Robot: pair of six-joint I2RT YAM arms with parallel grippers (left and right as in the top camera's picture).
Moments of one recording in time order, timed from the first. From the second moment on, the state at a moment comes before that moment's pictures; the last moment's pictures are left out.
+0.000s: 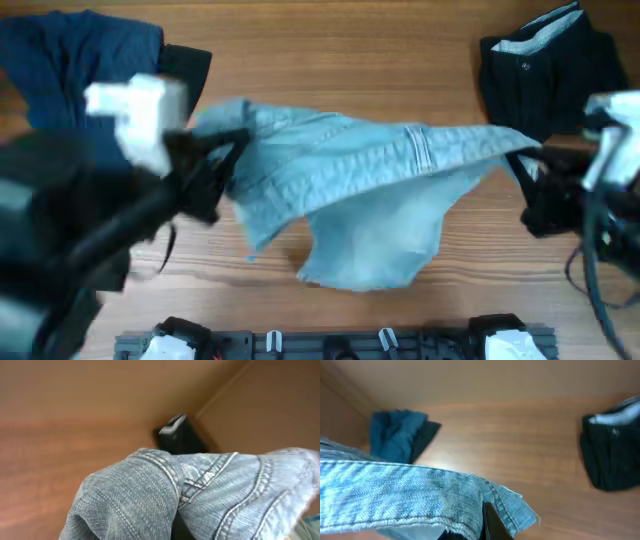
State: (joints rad) left arm -0.33 1.06 1.74 -1.11 0.35 -0.34; right arm 0.09 1.08 1.90 -1.43 -0.26 0.16
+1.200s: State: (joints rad) left arm -0.09 2.03 1.75 -1.01 0.12 -0.31; right arm 0.07 2.12 1.90 -0.71 -0.14 0.16
